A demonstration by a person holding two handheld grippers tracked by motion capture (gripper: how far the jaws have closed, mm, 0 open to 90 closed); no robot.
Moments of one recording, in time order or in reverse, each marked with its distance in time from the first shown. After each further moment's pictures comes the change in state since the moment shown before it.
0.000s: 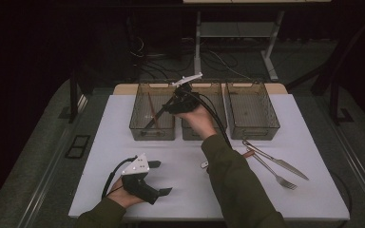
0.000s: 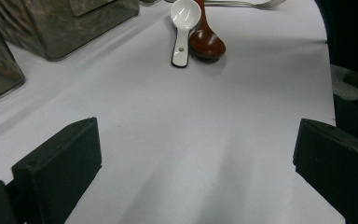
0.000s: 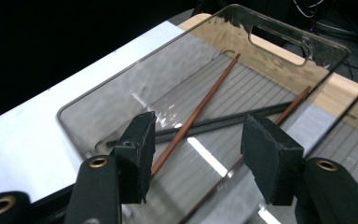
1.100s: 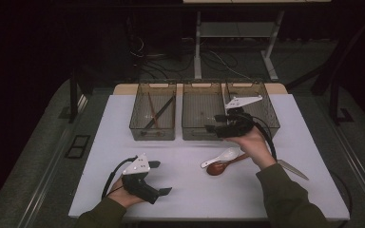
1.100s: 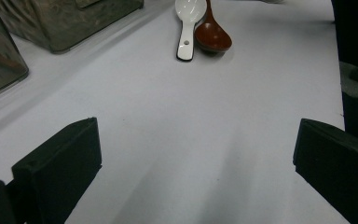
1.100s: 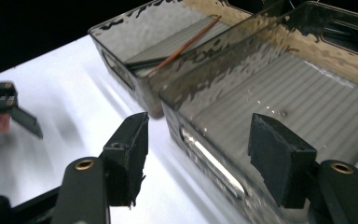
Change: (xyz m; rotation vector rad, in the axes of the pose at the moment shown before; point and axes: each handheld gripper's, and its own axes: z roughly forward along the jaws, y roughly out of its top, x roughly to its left) left arm 0.001 -0.001 0.000 0.027 0.017 -0.005; right arm -0.036 -0.099 -0.120 -0.049 0.039 -0.018
